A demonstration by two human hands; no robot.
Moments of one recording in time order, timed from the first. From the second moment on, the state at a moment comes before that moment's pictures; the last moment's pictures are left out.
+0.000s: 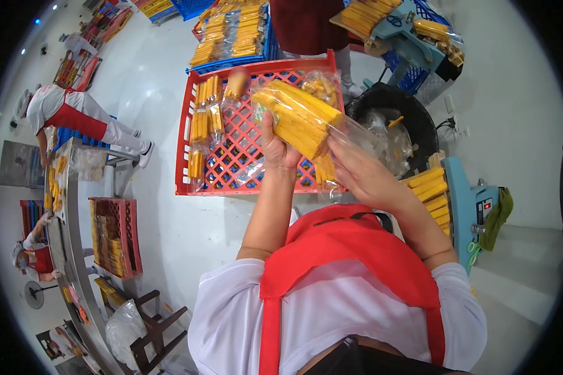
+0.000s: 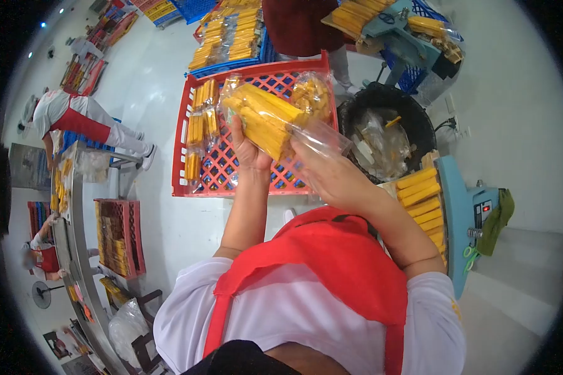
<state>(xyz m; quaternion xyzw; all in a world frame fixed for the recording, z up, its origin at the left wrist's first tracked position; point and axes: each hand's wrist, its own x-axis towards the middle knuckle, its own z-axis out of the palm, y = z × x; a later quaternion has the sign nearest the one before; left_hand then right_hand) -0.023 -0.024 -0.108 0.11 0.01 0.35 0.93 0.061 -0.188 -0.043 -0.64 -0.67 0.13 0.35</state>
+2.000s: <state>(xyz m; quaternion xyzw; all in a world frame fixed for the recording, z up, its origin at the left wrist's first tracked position) -0.228 0.014 -0.084 0.50 0.18 0.61 0.59 -0.003 -0.089 0.010 -0.32 -0.48 0.67 0.48</state>
